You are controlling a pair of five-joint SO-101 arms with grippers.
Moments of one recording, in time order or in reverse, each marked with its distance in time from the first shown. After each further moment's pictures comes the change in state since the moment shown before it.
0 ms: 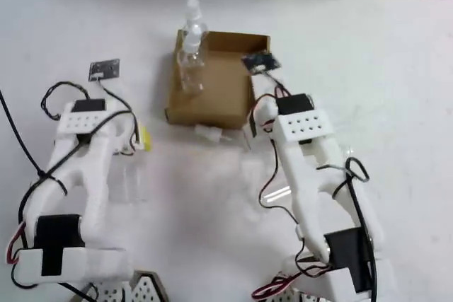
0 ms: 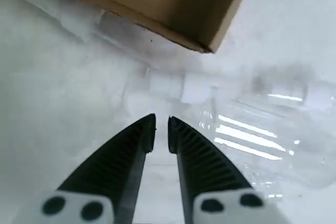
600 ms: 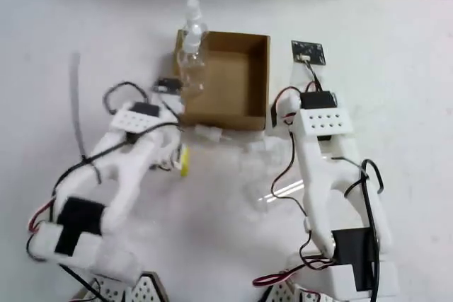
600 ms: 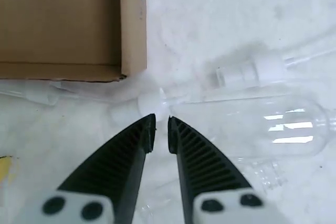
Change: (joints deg) left arm 17.0 6.9 -0.7 2.9 -0.2; right arm 7.7 -0.1 -0.7 -3.3 -20.2
